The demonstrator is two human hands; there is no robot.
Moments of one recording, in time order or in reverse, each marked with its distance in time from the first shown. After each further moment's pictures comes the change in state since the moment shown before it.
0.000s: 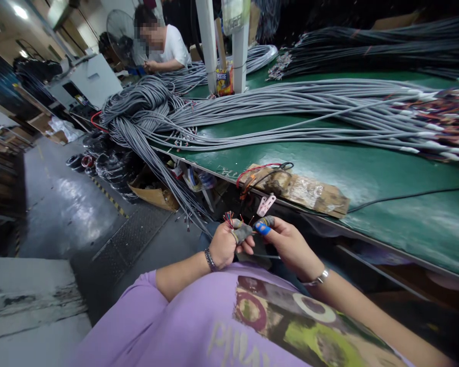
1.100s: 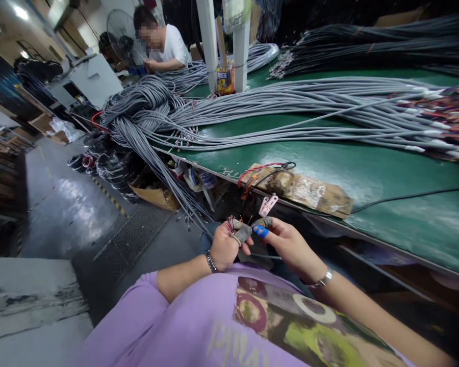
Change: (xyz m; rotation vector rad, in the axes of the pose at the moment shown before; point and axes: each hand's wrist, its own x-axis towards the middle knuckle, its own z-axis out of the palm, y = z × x) left_hand -0.004 -0.005 -0.003 0.124 0.073 0.151; right_hand 0.000 -0.004 0.002 -0.099 -0.101 -0.041
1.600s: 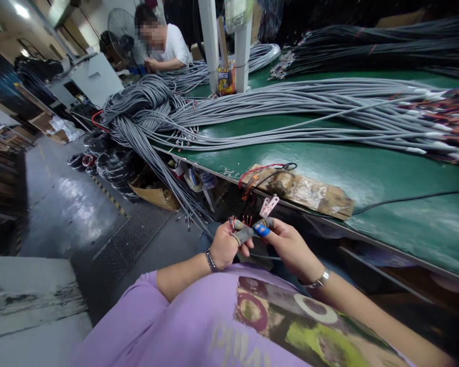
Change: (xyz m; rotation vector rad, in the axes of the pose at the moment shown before) left_hand 0.002 0.007 -0.002 -0.027 -0.052 -0.070; right_hand 0.003 0.011 0.002 0.100 0.081 0.042
